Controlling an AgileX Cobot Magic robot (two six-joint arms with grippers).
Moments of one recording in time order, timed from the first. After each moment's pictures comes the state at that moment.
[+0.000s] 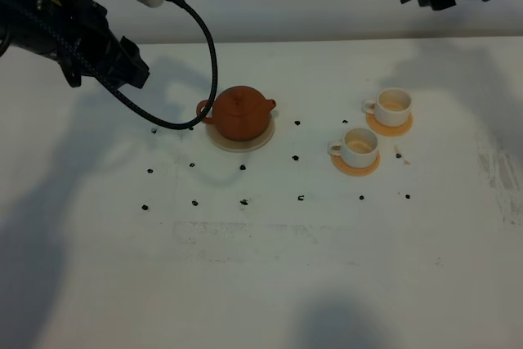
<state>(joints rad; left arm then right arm) -0.19 1.77 -1.41 -0.23 0.61 0.57 0.34 1.75 -1.71 -0.08 0.91 -0.09</state>
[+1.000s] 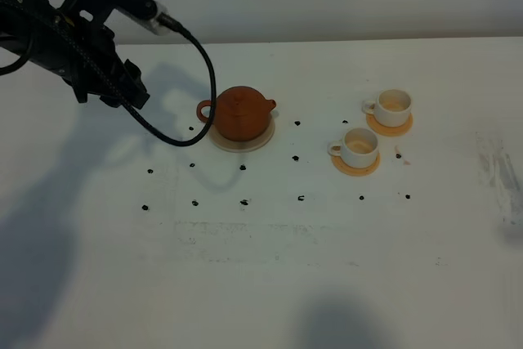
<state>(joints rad) -0.19 1.85 -1.41 -0.15 0.62 0.60 0.41 0.67 -1.12 -0.17 1.04 0.07</state>
